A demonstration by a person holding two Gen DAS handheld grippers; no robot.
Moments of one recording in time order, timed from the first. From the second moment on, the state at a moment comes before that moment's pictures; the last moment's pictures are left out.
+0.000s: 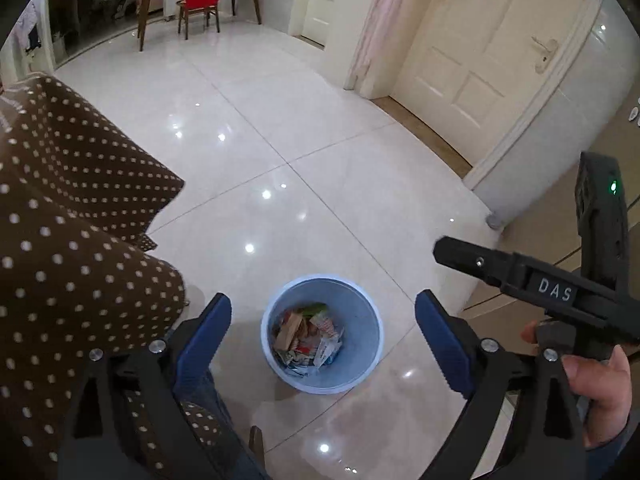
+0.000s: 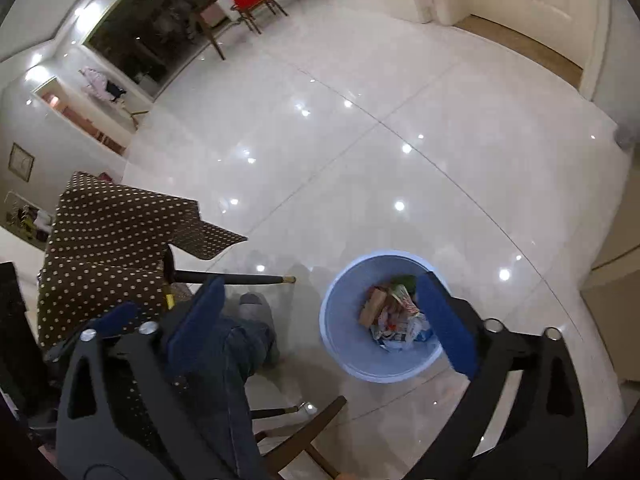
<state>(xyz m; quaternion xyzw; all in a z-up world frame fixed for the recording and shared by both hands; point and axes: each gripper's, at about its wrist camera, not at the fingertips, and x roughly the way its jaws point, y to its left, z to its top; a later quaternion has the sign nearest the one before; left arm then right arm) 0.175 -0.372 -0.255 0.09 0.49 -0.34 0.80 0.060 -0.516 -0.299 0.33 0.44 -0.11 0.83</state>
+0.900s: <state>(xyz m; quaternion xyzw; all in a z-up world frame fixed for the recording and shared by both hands) 0.117 -0.300 -0.102 0.09 0.30 -0.36 0.88 0.080 -0.450 -0.165 0.27 0.35 -0.09 0.89</state>
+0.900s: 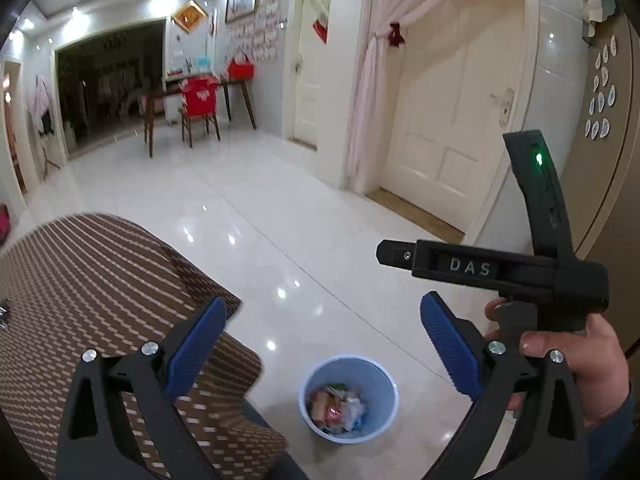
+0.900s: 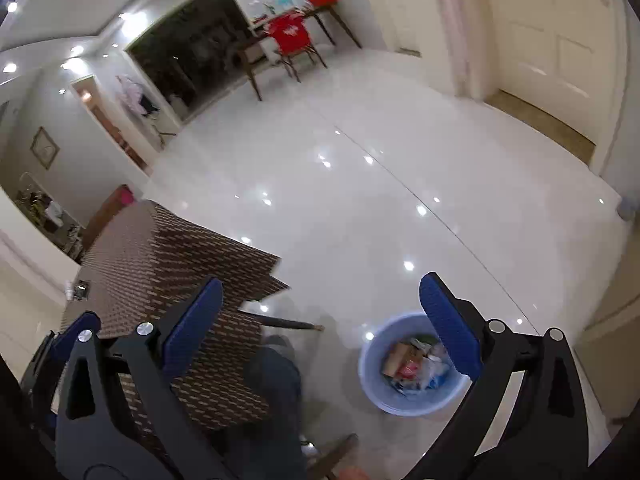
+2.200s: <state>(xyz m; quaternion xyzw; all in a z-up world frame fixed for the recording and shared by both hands) 0.297 0.123 -0.075 -0.01 0.30 0.03 0.95 0.341 0.002 -0.144 -0.10 0.42 0.29 0.85</state>
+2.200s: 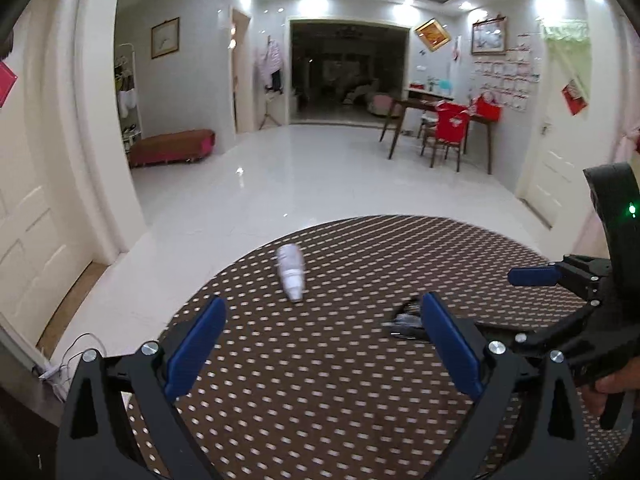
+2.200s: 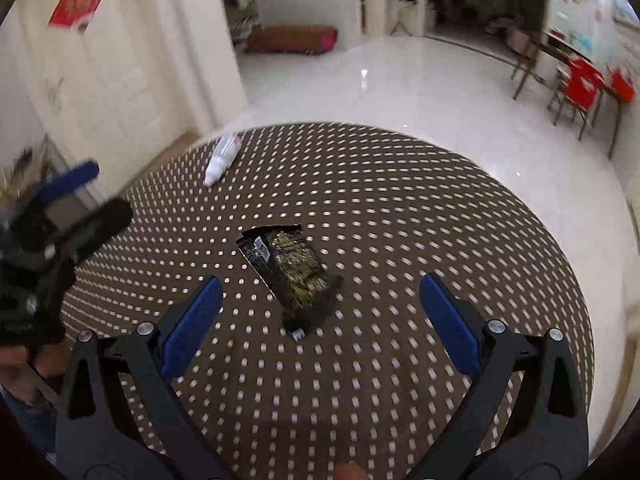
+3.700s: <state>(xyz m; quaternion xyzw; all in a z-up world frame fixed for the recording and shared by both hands) 0.340 0.132 -0.107 -0.05 0.37 -0.09 0.92 0.352 -0.040 -0.147 0.01 0.39 0.26 0.88</state>
